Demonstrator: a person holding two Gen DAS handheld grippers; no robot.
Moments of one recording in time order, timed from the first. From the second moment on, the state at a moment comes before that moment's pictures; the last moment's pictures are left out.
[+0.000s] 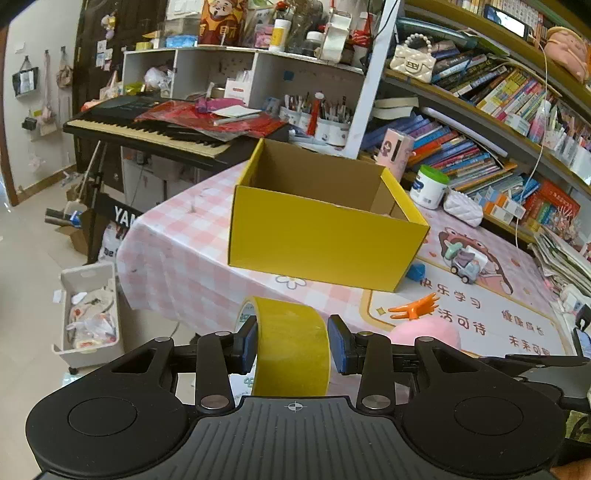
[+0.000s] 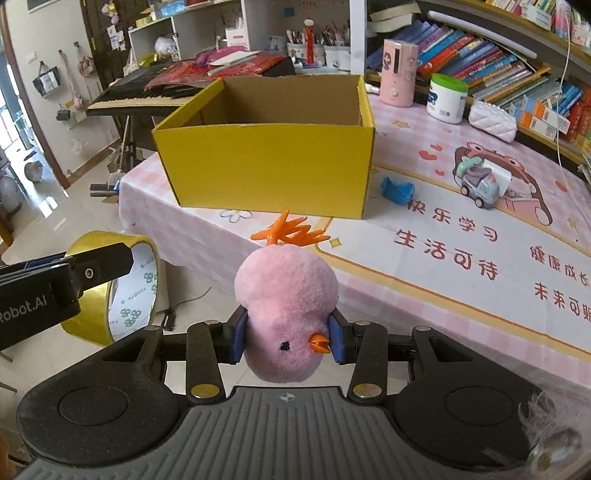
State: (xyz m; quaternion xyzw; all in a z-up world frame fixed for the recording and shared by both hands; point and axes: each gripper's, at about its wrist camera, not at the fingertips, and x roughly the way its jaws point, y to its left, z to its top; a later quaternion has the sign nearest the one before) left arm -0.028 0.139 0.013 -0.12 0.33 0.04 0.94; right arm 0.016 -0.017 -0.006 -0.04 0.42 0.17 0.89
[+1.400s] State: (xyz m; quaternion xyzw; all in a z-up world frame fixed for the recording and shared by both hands) left arm 0.172 0.139 0.031 -0.09 0.29 0.11 0.95; right arm 0.230 0.016 0.022 -0.07 0.33 0.27 0.90
